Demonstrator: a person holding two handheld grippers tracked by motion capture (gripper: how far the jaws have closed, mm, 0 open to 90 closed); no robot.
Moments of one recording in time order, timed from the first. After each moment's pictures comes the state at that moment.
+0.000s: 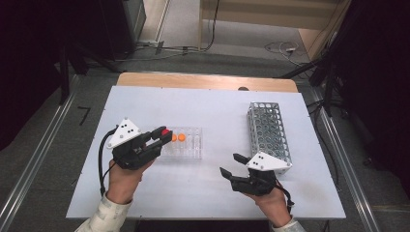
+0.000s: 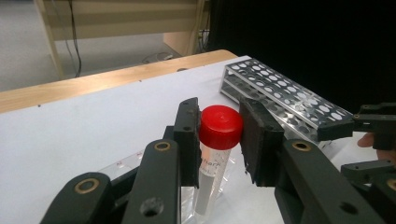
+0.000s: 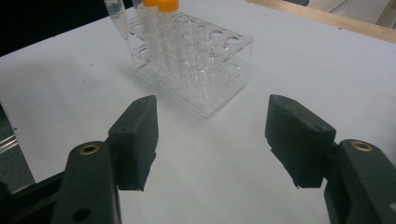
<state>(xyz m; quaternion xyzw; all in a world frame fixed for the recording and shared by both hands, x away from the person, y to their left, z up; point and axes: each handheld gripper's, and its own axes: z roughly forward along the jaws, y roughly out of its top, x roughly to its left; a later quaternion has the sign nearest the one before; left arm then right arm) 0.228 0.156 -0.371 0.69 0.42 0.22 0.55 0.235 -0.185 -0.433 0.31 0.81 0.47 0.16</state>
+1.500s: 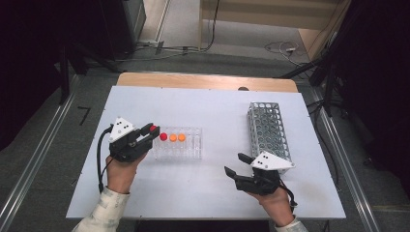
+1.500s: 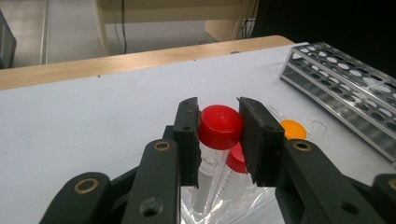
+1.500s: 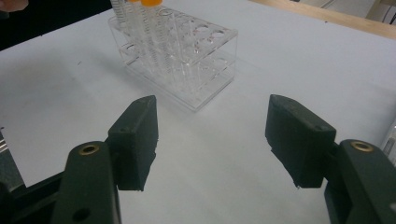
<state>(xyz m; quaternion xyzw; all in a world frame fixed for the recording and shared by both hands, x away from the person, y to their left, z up) 0.256 0.179 -0.410 0.68 0.48 0.26 0.50 0.238 -0.194 -0.436 0.32 0.81 0.47 0.16</state>
